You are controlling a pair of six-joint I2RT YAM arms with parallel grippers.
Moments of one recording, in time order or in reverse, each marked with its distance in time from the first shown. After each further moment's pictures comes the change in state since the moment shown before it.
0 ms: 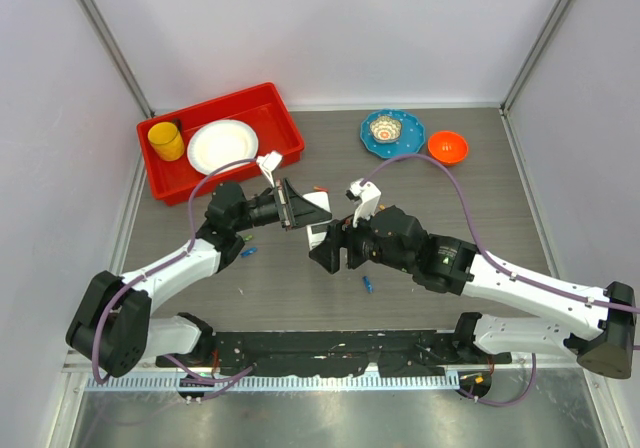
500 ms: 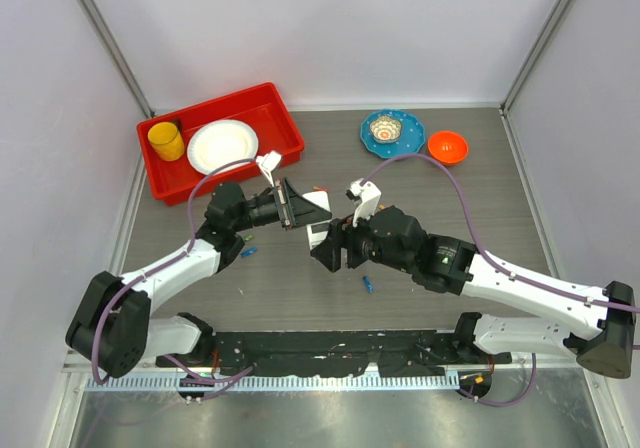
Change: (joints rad) left arm 0.000 -0.002 0.000 0.000 -0.007 -0.001; right arm 0.000 0.001 0.000 -0.001 0.012 0.002
